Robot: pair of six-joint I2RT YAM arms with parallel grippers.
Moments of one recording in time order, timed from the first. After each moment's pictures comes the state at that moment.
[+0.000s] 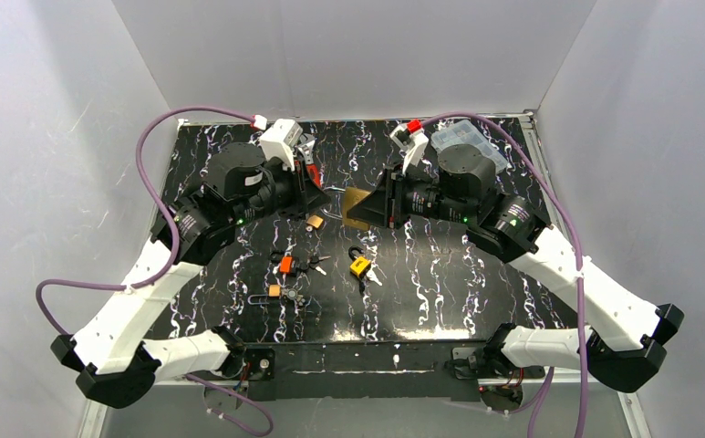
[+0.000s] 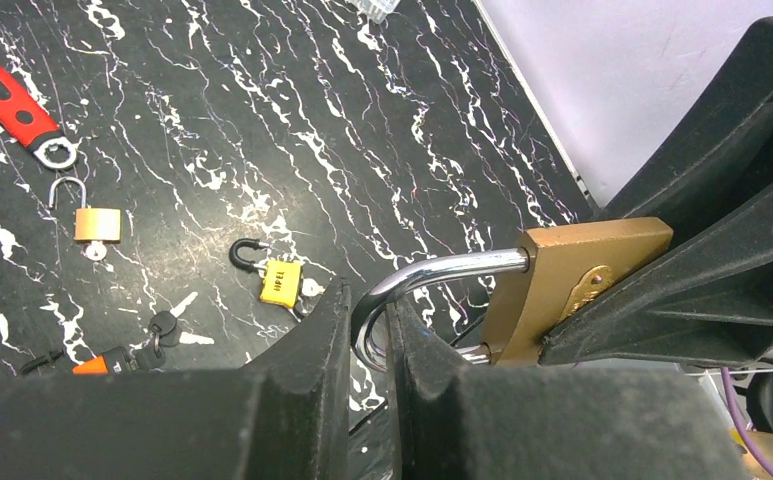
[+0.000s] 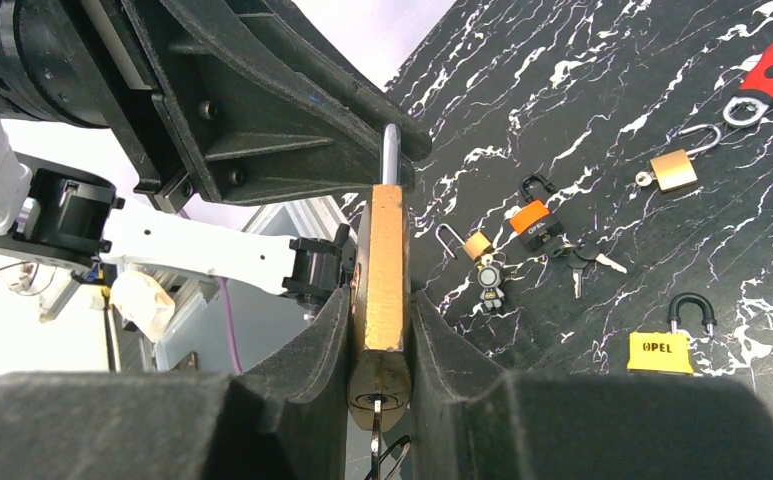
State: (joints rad) left arm -0.74 1.11 1.49 -0.80 0.10 -0.46; right arm 0.92 1.18 1.40 -0.47 -0.31 0.57
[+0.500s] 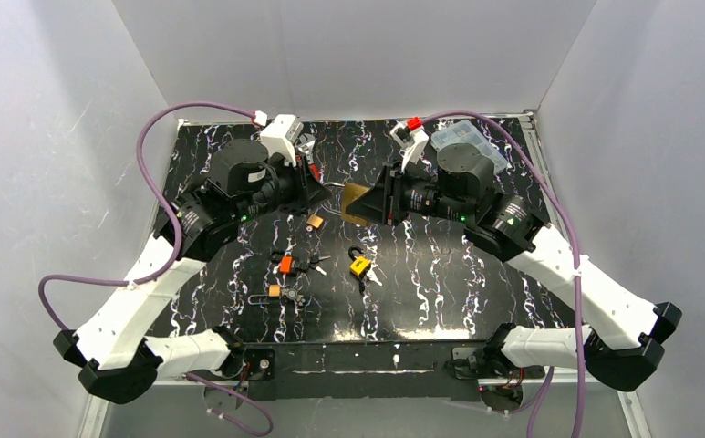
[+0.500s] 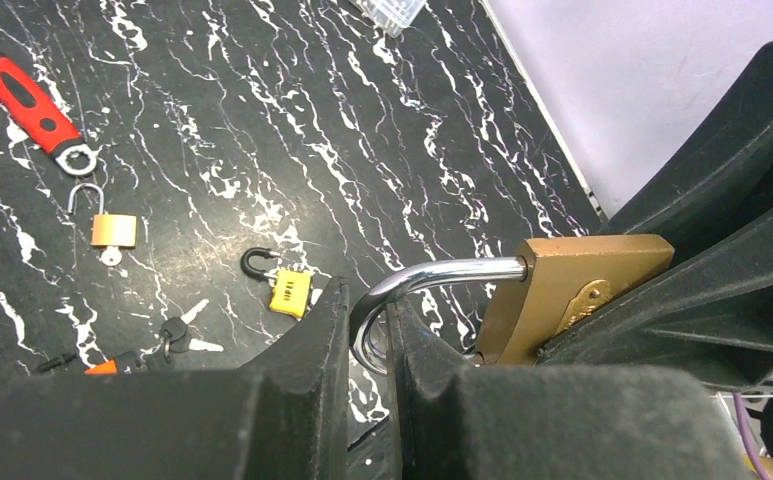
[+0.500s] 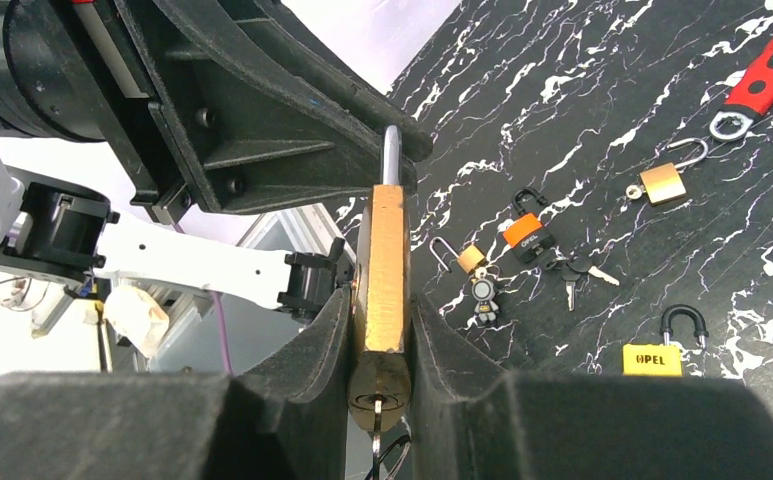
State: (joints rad) left arm -0.75 1.14 1.51 -0.80 0.07 -0.46; right arm 0.92 1.19 1.40 -0.45 -0.29 0.57
